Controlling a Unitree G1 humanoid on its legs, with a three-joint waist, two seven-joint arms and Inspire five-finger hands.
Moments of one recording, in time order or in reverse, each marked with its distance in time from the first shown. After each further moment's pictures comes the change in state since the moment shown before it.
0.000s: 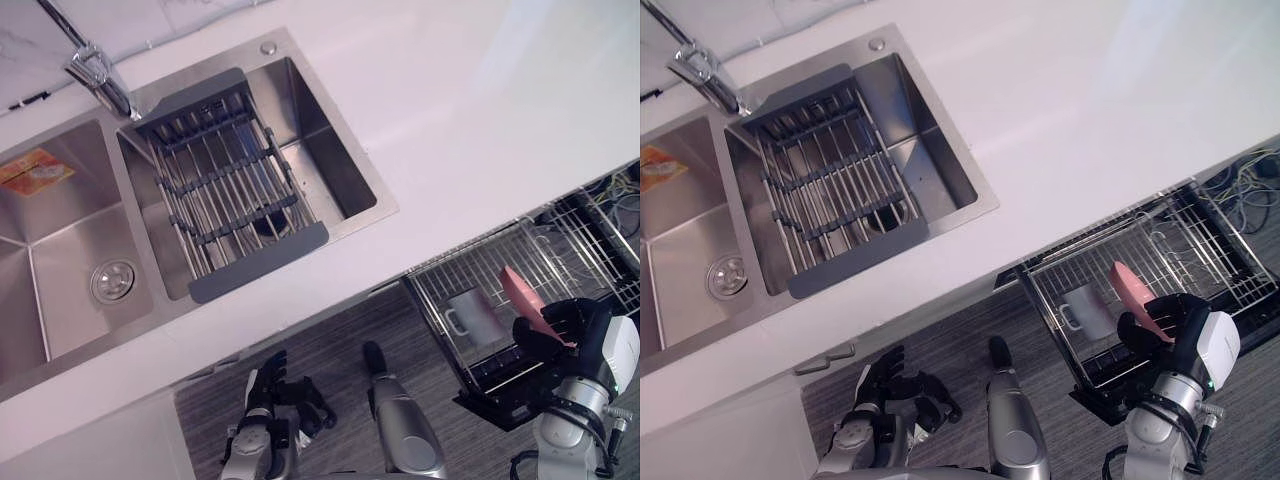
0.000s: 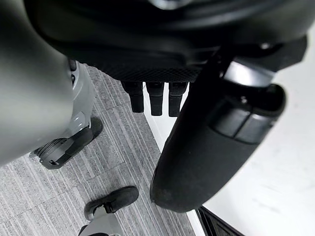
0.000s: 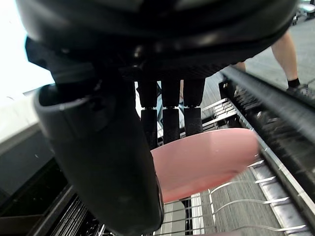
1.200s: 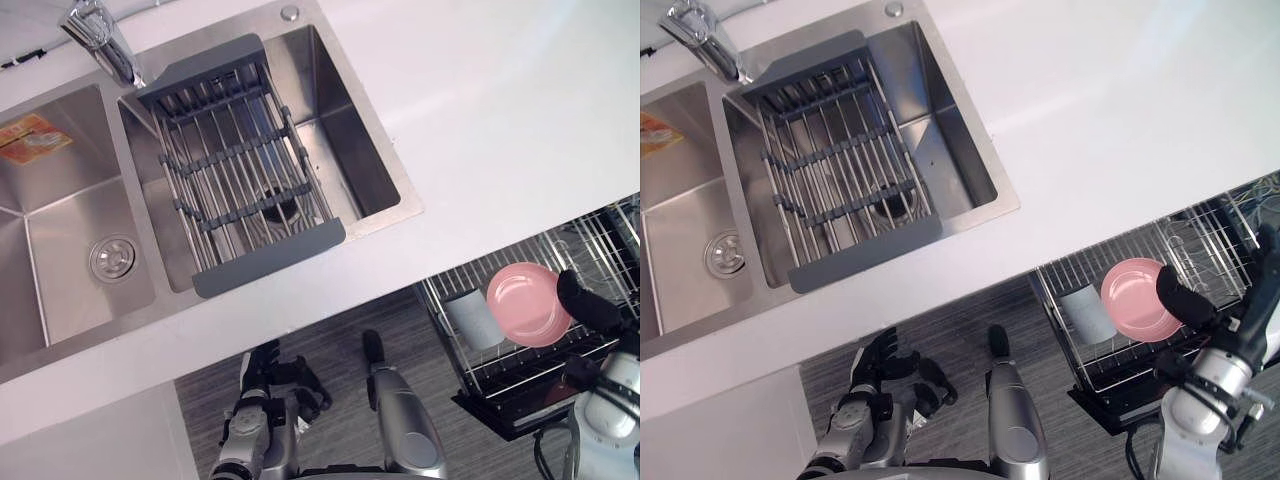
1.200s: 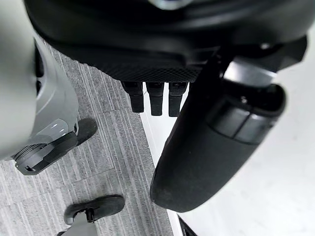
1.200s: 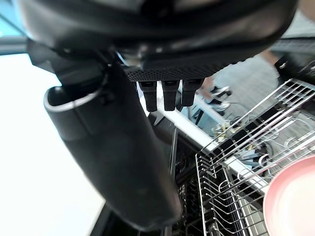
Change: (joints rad) left arm -0.044 0.007 0.083 0.013 -0.034 0.005 -0.007; right arm 0.066 0.041 -0.132 -0.151 0.449 -0.147 0.049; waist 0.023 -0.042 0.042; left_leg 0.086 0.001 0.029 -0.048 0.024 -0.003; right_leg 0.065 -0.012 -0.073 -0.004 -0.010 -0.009
